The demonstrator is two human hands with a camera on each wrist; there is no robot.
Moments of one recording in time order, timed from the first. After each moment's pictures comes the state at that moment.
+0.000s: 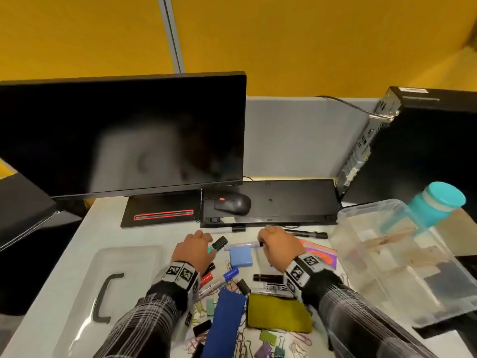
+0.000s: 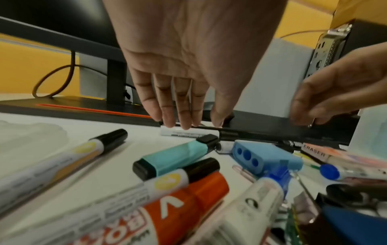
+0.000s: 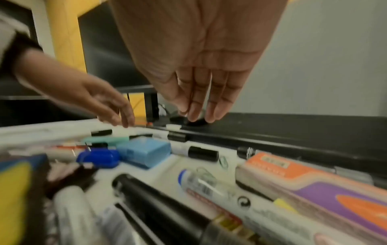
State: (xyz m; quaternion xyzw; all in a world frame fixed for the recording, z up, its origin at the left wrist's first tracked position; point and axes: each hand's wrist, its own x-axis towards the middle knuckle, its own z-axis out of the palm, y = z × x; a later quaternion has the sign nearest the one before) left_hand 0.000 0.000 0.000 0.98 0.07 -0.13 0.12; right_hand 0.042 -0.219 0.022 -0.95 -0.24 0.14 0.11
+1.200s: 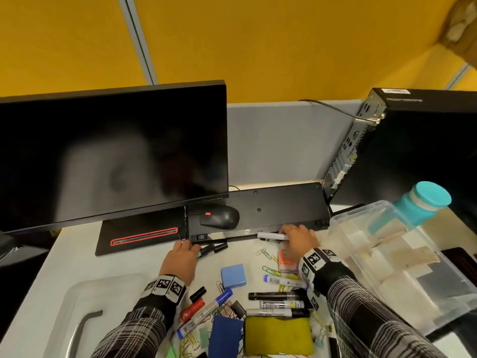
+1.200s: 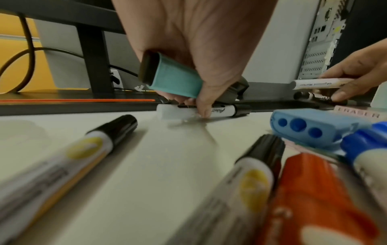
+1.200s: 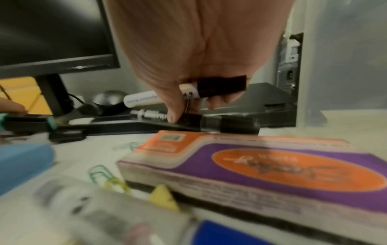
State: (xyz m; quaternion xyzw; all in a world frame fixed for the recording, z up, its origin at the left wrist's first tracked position) left_hand 0.038 0.021 -0.030 0.99 -0.02 -0.12 0.01; right_hand 0.099 -0.272 -0.007 -0.98 -0.07 0.19 0.09
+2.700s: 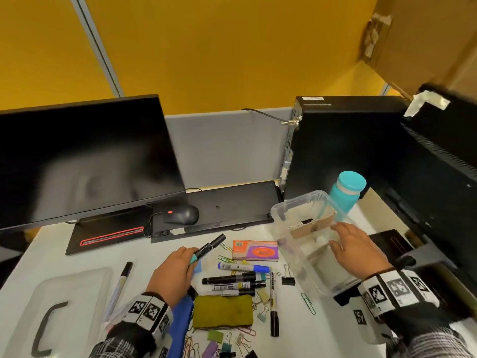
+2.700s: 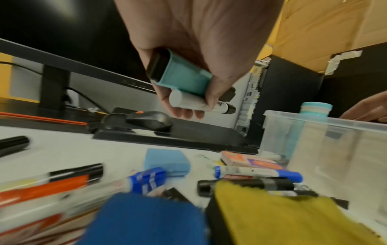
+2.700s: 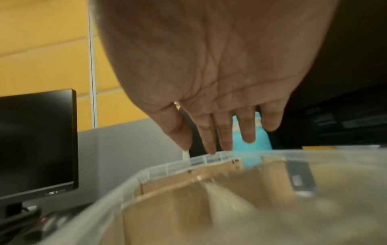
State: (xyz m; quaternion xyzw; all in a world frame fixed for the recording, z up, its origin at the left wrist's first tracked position) left_hand -0.034 -0.087 0.022 0.98 -0.04 -0.06 0.20; right_hand -0.008 -0.477 0.074 -0.98 0.05 0.10 0.16
